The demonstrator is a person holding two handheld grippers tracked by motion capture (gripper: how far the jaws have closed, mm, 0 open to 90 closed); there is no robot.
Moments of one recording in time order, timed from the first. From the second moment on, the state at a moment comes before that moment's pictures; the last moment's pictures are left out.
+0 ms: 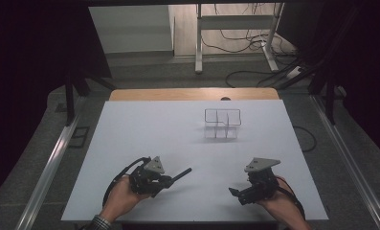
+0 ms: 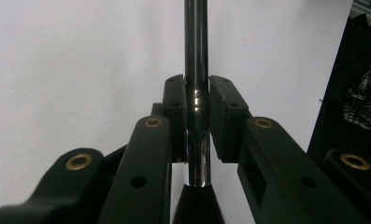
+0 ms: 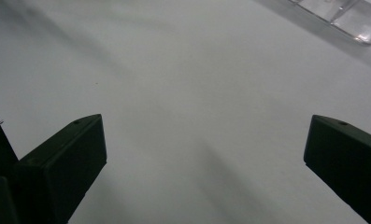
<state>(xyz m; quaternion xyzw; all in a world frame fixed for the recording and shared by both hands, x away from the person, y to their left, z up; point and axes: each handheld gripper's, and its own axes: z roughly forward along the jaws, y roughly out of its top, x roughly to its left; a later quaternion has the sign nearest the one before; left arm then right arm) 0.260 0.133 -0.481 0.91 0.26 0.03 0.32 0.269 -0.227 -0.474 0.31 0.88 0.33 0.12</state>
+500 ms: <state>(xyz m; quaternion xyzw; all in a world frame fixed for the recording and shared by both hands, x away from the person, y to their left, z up) 0.264 0.125 -0.481 0.92 0.23 0.03 0.30 0.273 -0.207 -0.477 0.29 0.90 0.32 0.11</state>
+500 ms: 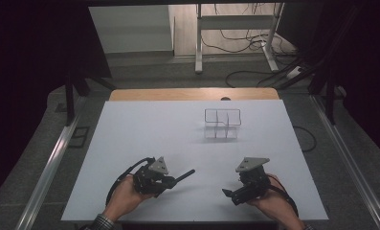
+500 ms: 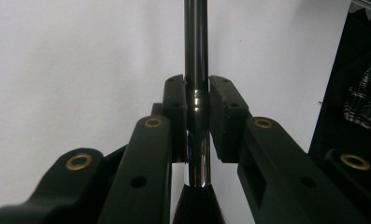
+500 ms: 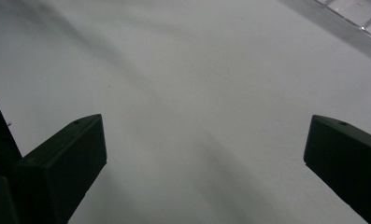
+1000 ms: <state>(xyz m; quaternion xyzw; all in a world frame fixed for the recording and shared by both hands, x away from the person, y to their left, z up) 0.265 0.112 -0.483 0.93 0.22 0.02 0.30 0.274 -0.190 -0.477 0.27 0.91 0.31 0.10</state>
